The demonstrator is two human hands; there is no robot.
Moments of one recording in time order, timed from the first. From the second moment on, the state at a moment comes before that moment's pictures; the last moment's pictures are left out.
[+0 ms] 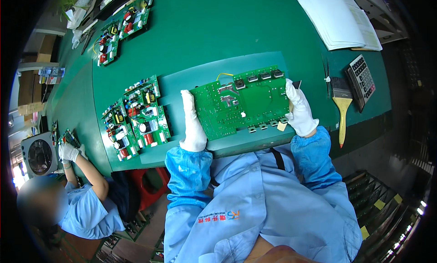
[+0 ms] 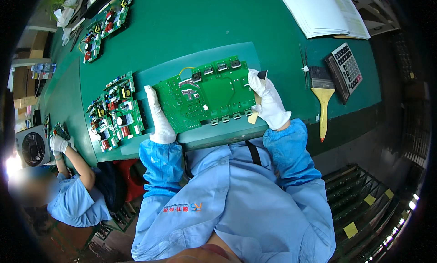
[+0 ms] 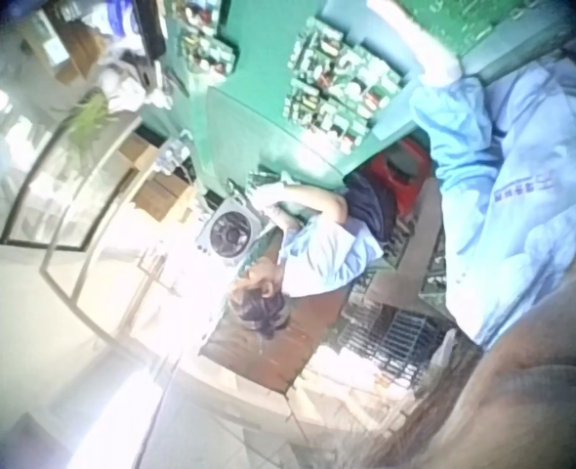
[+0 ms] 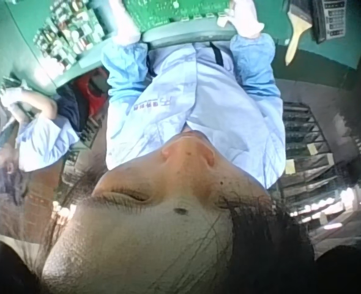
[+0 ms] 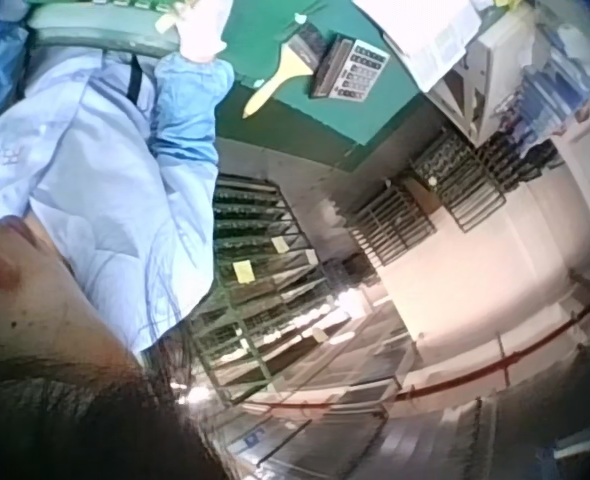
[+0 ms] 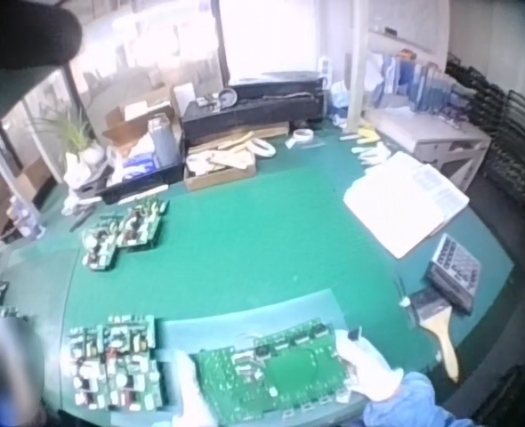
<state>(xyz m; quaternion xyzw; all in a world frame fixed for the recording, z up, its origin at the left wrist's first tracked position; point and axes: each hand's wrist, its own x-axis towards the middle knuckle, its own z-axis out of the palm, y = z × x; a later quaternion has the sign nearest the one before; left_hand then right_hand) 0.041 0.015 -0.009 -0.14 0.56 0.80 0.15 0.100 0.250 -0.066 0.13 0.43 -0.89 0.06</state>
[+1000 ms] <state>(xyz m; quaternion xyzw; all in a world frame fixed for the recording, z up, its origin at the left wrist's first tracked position) 0.035 0.016 -0.051 0.18 0.65 0.74 -0.02 0.169 0.206 -0.048 -0.11 0.98 -0.16 -0.09</state>
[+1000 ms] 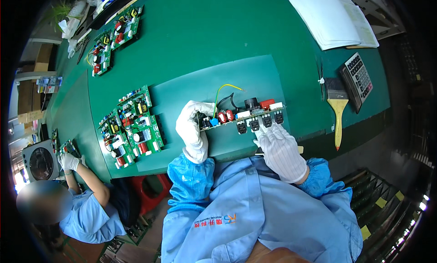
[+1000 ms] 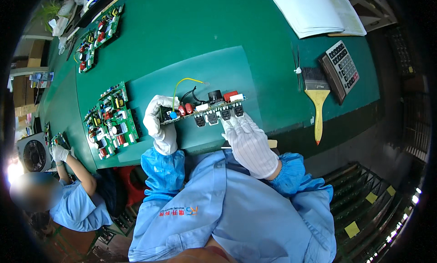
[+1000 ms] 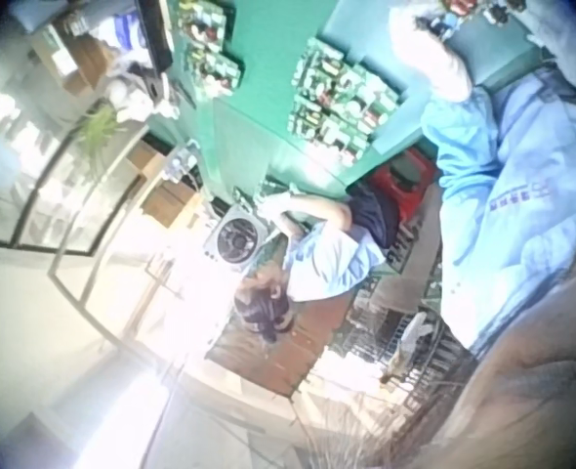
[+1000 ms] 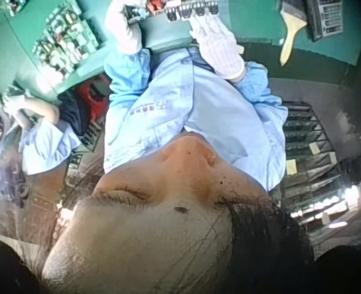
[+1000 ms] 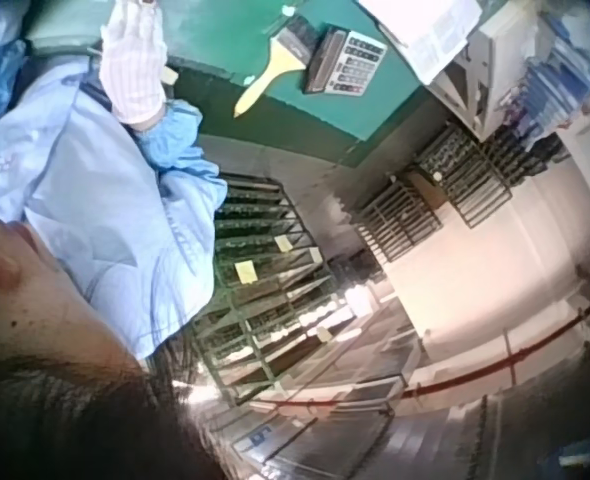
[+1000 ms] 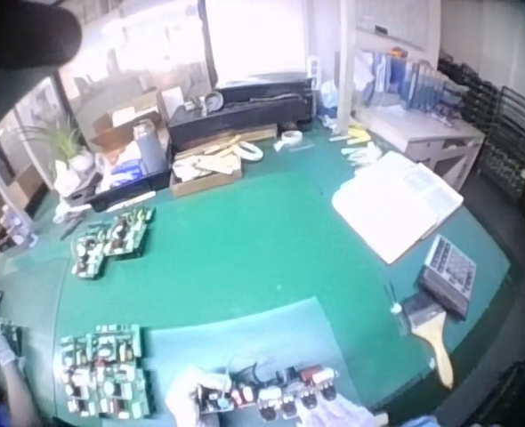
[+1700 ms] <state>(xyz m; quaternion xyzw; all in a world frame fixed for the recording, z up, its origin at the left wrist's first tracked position) 0.035 0.035 -0.038 0.03 0.62 0.78 -0.01 0.148 0.238 -0.026 0.19 0.82 -0.50 -0.20</state>
